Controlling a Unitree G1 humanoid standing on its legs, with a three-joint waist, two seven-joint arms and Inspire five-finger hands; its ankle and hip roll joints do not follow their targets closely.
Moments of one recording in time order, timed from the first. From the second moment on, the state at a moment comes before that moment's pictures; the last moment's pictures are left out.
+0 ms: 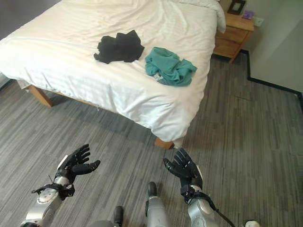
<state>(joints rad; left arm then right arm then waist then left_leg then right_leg) 0.07 0.39 -0.16 0.43 -0.47 -0.11 -0.02 0.18 -0.25 -0.01 0.36 0.69 -0.12 0.06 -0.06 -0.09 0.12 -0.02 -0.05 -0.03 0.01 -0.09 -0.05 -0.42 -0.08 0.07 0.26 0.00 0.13</state>
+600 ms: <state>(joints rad) -0.12 0.33 -0.44 0.34 -0.66 -0.10 -0.15 0.10 -0.34 -0.06 0.39 0.78 -0.19 0.00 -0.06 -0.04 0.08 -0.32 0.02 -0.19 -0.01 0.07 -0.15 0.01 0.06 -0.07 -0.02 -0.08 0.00</state>
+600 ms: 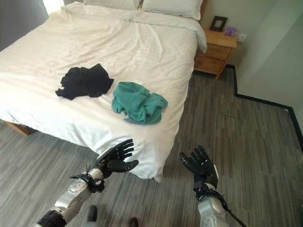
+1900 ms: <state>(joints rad) 0.16 0.59 0.16 0.07 -0.94 -0.21 -0.28 -0.11 -0.83 -0.28 0.46 0.66 -0.21 0.03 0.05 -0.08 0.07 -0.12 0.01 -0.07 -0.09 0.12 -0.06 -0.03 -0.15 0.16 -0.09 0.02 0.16</state>
